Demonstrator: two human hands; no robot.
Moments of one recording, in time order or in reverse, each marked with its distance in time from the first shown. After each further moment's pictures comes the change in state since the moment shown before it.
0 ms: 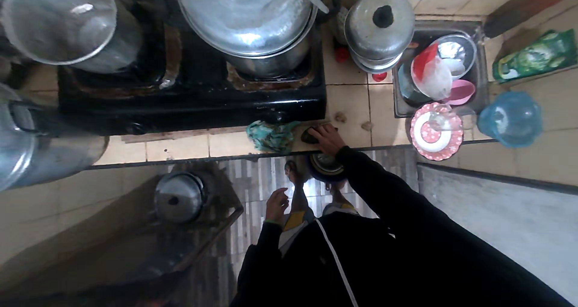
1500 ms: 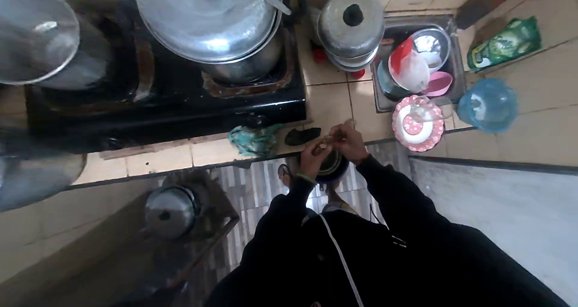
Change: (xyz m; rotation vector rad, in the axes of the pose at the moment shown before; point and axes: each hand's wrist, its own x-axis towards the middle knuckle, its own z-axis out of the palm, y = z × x) left_hand -0.028 0.098 0.176 0.265 -0.352 0.438; right_hand -0.093 -0.003 -0.105 0.903 0.313 0.449
